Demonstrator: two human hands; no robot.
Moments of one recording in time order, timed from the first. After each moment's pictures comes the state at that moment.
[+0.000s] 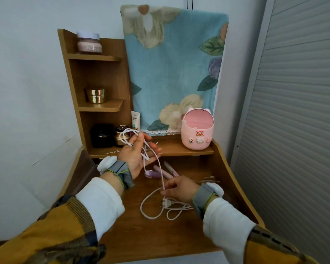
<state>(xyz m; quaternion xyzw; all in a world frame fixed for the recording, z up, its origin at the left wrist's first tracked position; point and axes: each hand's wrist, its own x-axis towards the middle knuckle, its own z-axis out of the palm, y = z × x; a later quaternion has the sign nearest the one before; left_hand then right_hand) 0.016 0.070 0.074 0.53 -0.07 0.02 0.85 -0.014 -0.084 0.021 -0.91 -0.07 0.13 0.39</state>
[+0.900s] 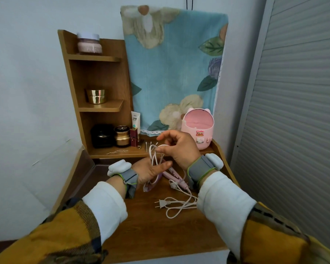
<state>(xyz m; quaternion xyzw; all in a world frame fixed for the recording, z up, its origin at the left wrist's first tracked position) 0.013 0.071 0.050 0.80 -0.20 -0.13 0.54 -0.006 -0.065 0.100 -0.77 -0.19 -0.15 0.59</state>
